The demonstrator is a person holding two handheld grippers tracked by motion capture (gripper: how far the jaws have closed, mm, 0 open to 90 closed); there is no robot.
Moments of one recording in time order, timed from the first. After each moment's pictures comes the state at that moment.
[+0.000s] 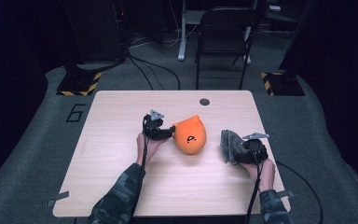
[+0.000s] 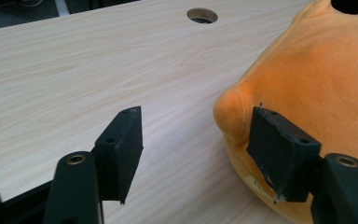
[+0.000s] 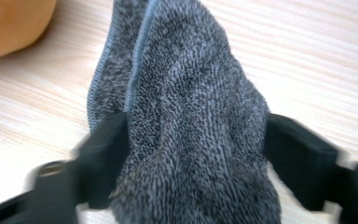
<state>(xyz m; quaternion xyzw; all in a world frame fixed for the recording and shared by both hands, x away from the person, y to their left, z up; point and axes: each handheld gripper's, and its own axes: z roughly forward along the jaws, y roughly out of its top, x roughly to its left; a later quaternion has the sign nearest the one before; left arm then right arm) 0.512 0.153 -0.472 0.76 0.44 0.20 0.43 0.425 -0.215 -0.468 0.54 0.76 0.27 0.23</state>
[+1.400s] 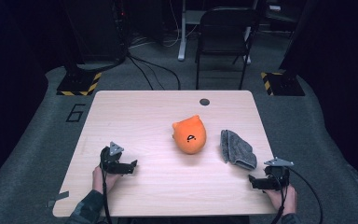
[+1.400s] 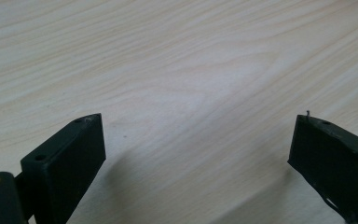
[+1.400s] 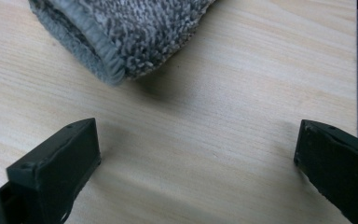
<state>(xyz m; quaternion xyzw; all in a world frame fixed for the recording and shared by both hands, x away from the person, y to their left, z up) 0.414 0.287 -0.529 0.79 0.47 0.22 0.33 0.362 -0.288 -0.523 0.55 0.76 0.28 0.20</state>
